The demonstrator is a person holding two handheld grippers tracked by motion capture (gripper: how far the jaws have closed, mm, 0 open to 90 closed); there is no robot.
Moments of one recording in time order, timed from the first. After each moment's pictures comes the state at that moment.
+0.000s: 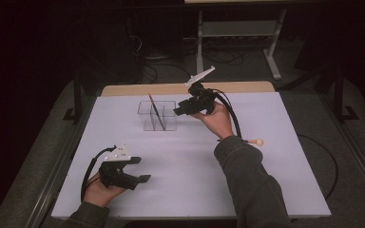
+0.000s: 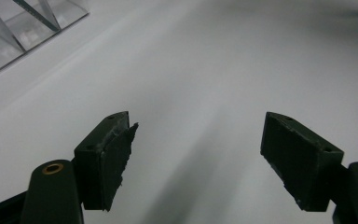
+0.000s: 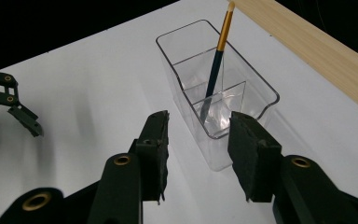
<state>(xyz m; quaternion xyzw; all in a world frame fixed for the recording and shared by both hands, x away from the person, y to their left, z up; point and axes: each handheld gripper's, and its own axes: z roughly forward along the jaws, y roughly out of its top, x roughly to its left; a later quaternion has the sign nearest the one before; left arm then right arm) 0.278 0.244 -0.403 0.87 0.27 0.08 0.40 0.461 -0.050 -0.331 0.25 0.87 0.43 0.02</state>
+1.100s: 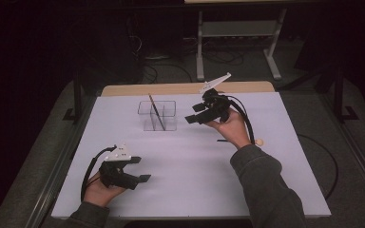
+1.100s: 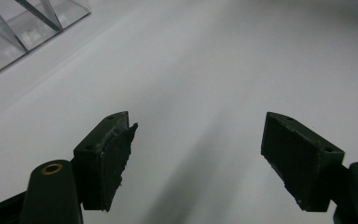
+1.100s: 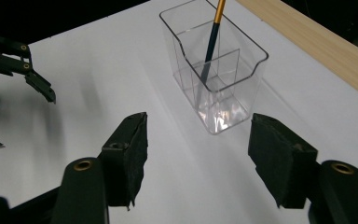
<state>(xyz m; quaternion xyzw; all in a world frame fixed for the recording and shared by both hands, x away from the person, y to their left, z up) 0.279 0.243 -0.403 0.88 0.27 0.08 0.39 0.433 -0.089 -0.333 0.24 0.87 0.43 0.04</state>
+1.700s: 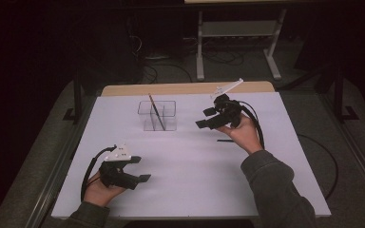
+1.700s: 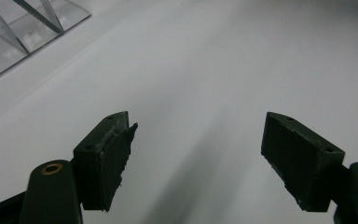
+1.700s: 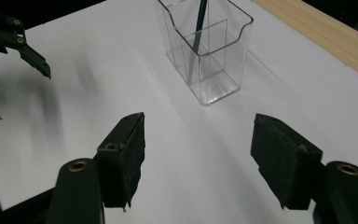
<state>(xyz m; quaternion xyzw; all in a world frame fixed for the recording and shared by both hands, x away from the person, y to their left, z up) 0.279 0.244 -0.401 0.88 0.26 0.09 0.39 0.421 -0.119 -0.343 0.26 0.87 0.42 0.04</state>
